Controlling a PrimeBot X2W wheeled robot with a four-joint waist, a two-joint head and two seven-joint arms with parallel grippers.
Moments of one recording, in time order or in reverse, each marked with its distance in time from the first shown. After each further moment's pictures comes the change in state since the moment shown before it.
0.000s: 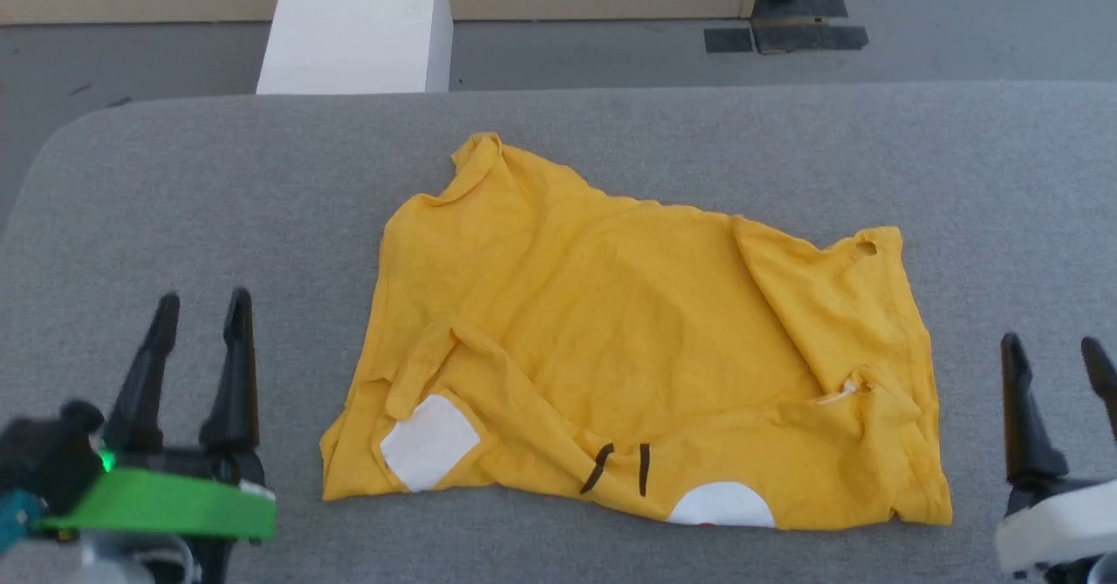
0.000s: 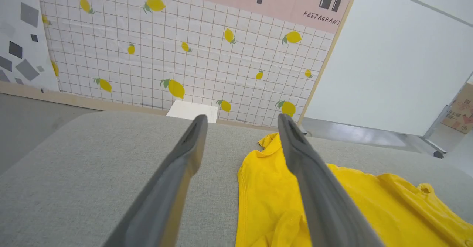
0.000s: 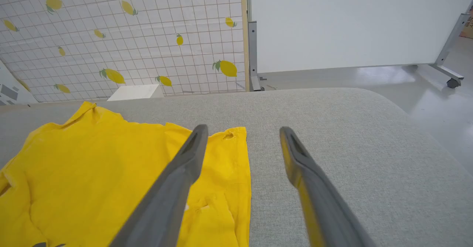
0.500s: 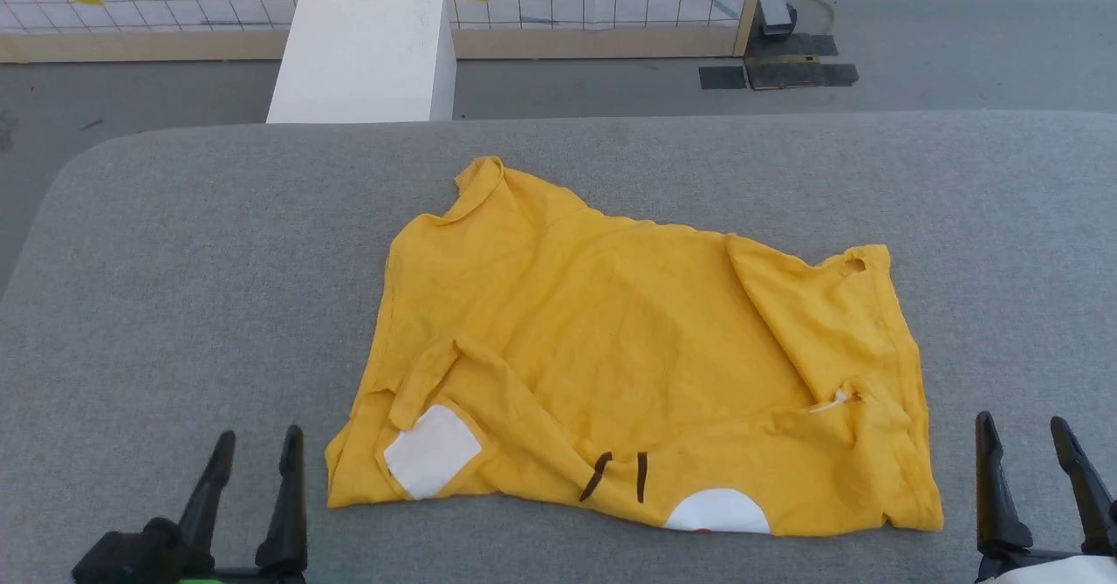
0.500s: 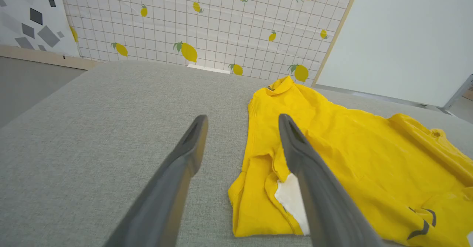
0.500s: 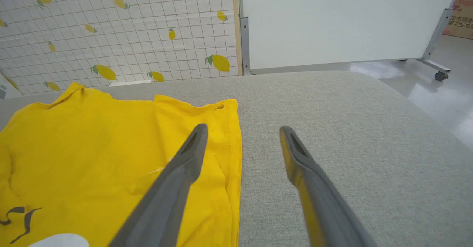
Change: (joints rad) left arm 0.208 -0.255 0.141 0.103 0.273 -0.160 0.006; right arm 0.077 0.004 0.025 0.247 -0.045 0.000 -0.303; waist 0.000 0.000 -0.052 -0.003
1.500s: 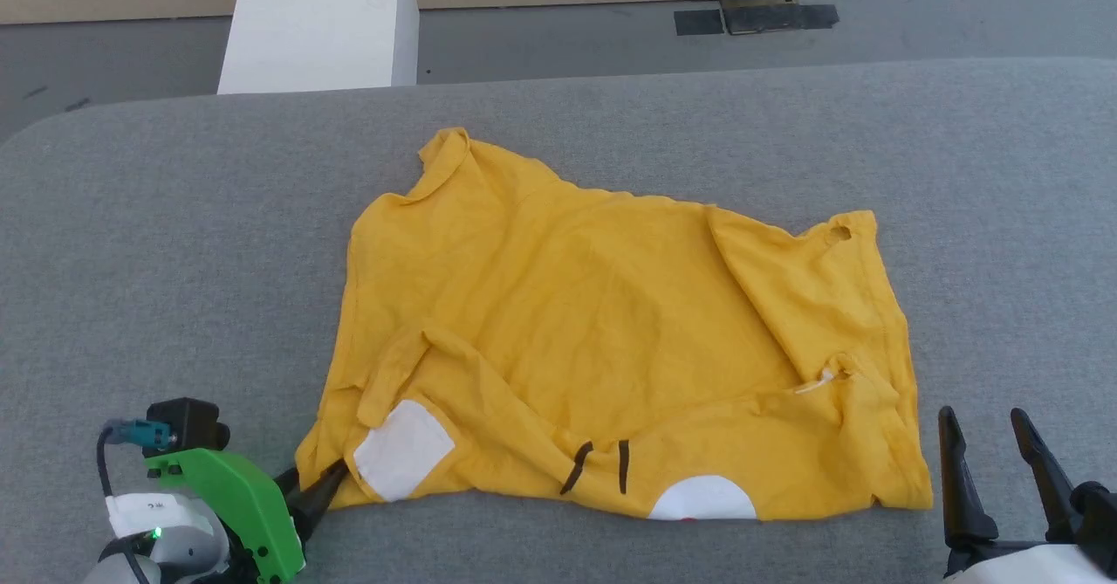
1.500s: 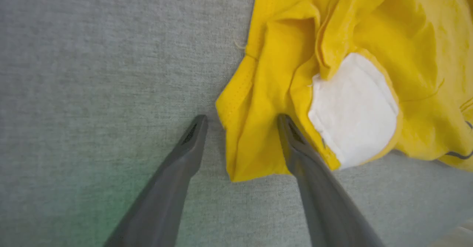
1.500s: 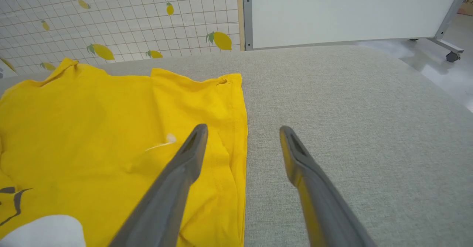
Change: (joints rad) left arm -0.265 0.127 -0.094 0.292 -0.327 -0.023 0.783; right arm -0.025 0.000 0.049 0.025 -0.012 0.000 0.009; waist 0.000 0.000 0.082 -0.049
